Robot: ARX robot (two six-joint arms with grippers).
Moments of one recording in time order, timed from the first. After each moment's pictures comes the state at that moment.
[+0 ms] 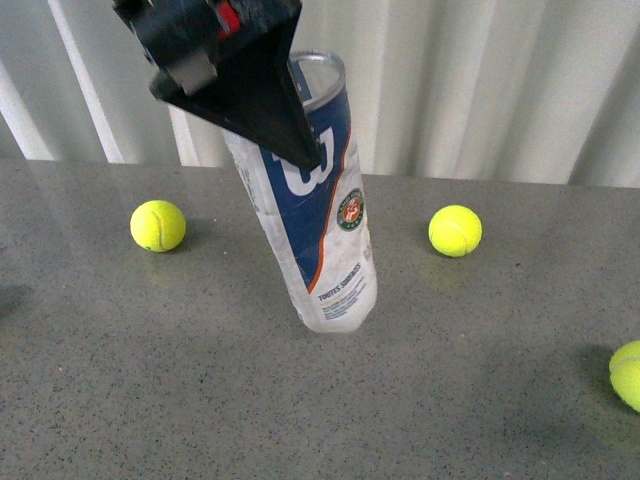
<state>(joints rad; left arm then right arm) -0.41 1.78 1.58 -0.92 0.38 0.93 0.00 0.00 0.01 0.00 0.00 -0.01</state>
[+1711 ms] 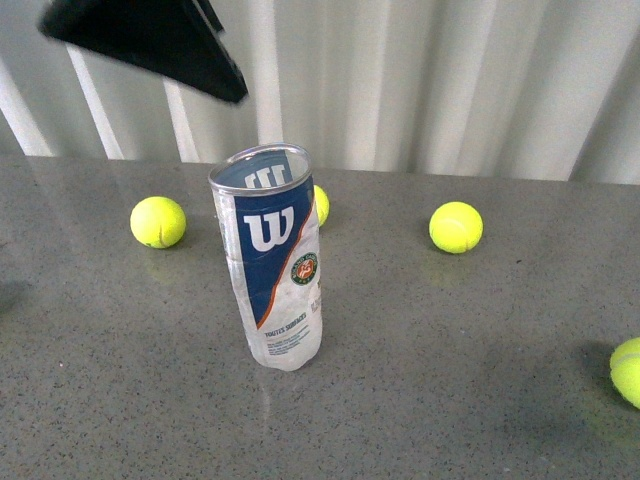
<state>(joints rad) -0.25 1.76 1.65 -0.88 0.42 0.95 0.00 0.00 0.01 0.00 0.00 -0.01</state>
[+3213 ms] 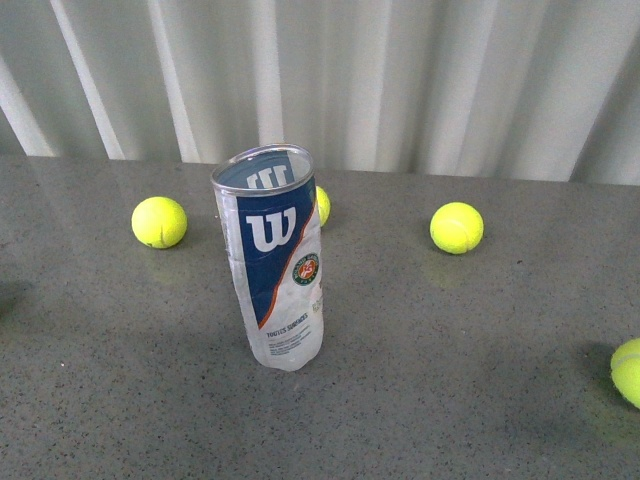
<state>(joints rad) 0.05 0.89 0.18 0.70 0.03 0.00 0.00 0.00 0.01 0.00 0.00 -0.01</state>
